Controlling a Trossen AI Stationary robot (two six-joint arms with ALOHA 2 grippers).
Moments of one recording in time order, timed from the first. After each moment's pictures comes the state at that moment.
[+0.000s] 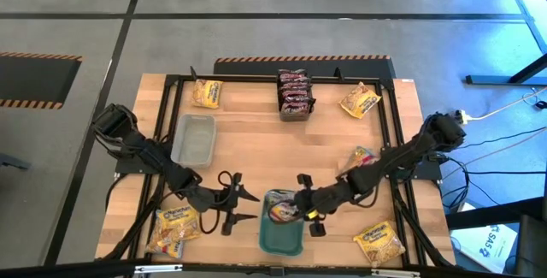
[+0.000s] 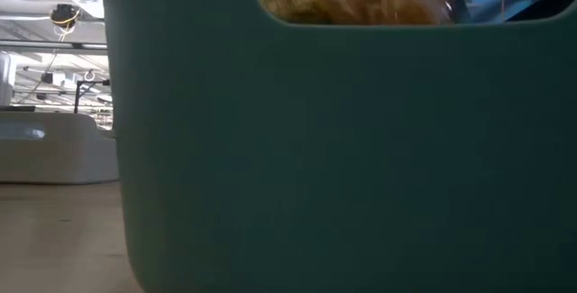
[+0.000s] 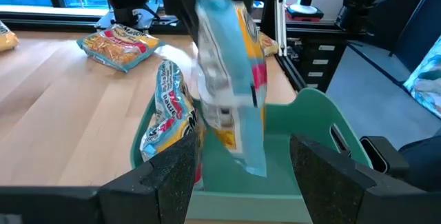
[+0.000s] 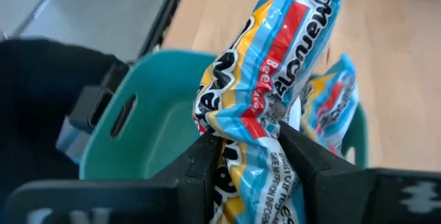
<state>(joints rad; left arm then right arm) -0.63 1.54 0.65 0.59 -0.49 -0.25 0.50 1.65 1.08 -0.10 0.13 0.28</state>
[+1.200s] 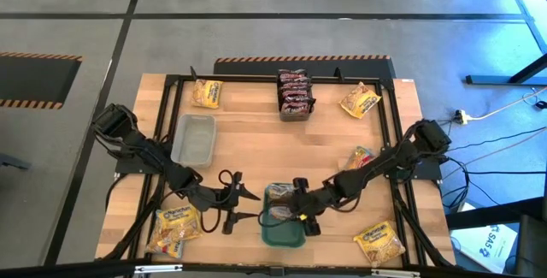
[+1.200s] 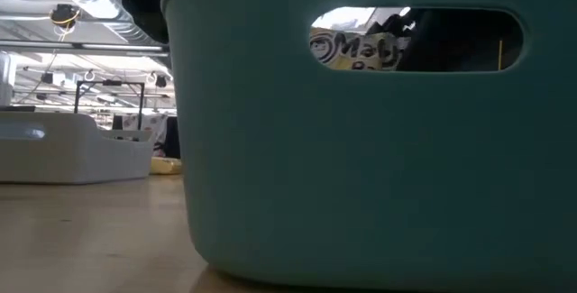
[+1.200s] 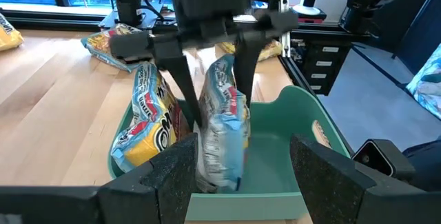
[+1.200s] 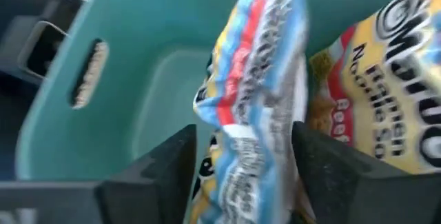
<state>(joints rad) -0.62 1.54 0.65 0.59 -0.49 -0.26 0.46 1.79 1.09 -0.14 0.04 0.28</state>
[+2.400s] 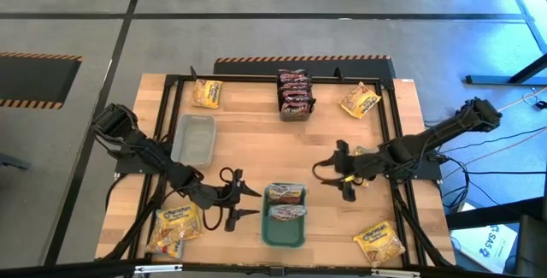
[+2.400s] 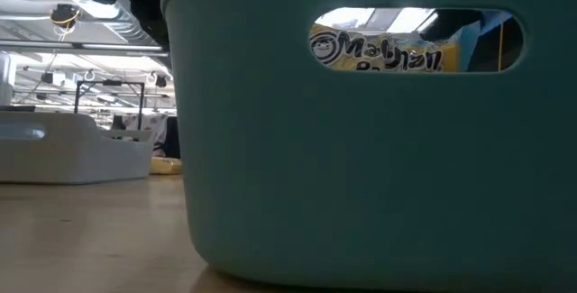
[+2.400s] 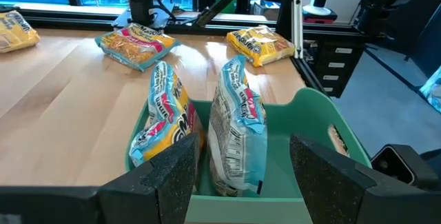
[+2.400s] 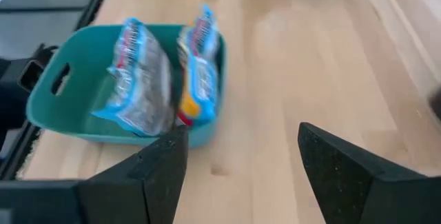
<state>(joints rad) -0.60 1.54 0.65 0.58 -0.50 -0.26 0.42 1.06 0.70 -0.29 0.26 0.29</state>
